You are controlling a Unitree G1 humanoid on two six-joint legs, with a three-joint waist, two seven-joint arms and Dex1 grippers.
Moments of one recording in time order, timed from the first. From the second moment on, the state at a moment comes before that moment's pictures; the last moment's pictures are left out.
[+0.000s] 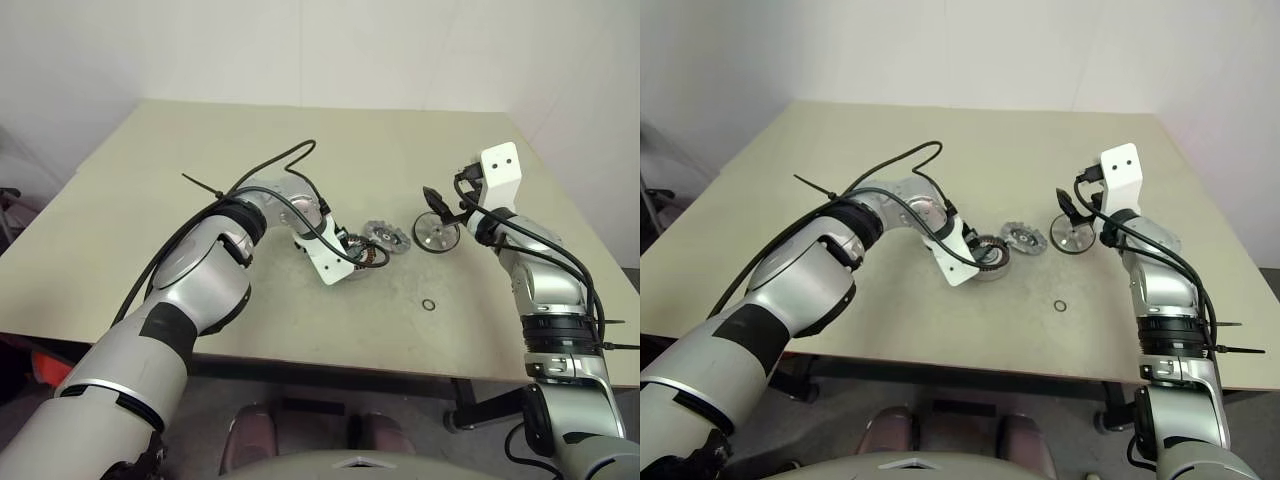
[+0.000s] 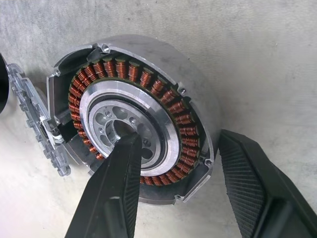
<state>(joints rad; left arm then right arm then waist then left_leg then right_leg) -1.34 0.14 -0.74 1.28 0.75 -0.91 -0.91 -0.50 -0.50 -0.15 0.17 0.16 0.37 0.41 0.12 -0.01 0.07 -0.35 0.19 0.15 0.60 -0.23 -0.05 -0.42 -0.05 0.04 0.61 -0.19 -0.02</state>
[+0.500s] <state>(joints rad) -1.36 0.14 -0.69 1.28 0.71 -0.85 -0.90 -0.50 -0.49 -0.15 0.17 0.16 0.37 0.41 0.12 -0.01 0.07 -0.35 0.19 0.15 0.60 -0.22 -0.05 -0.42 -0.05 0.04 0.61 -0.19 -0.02</state>
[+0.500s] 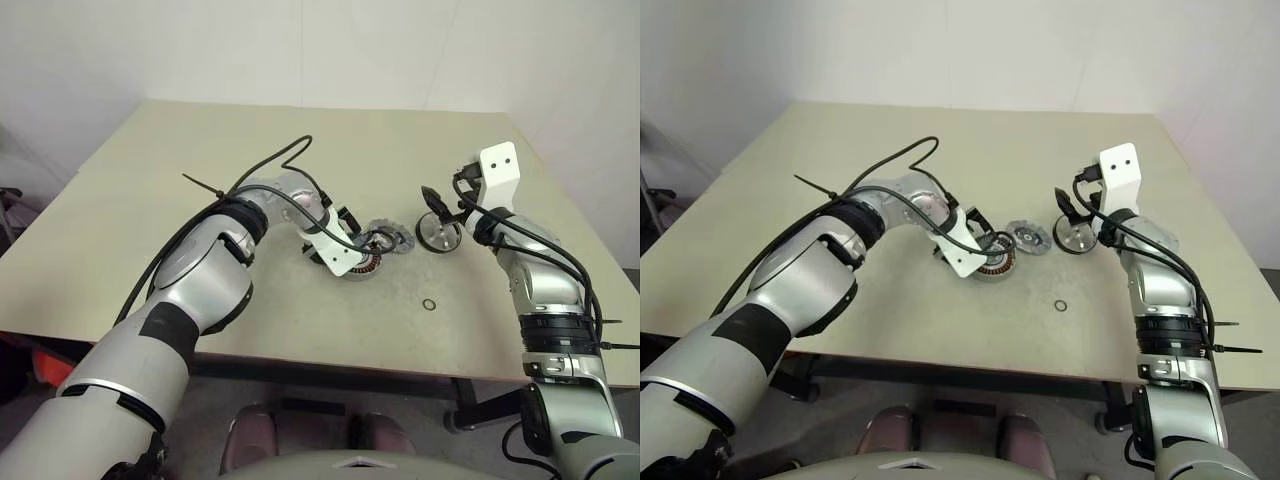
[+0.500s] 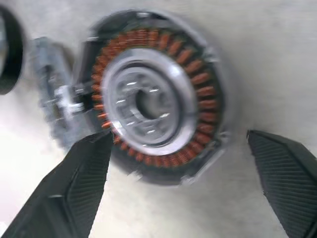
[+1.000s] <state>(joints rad) -1.36 0.30 -0.38 1.12 0.27 -0.68 -1.42 -0.46 -0.51 -0.15 0.09 0.17 0.39 0.46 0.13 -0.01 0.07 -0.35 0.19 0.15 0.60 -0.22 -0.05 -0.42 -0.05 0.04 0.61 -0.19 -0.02</state>
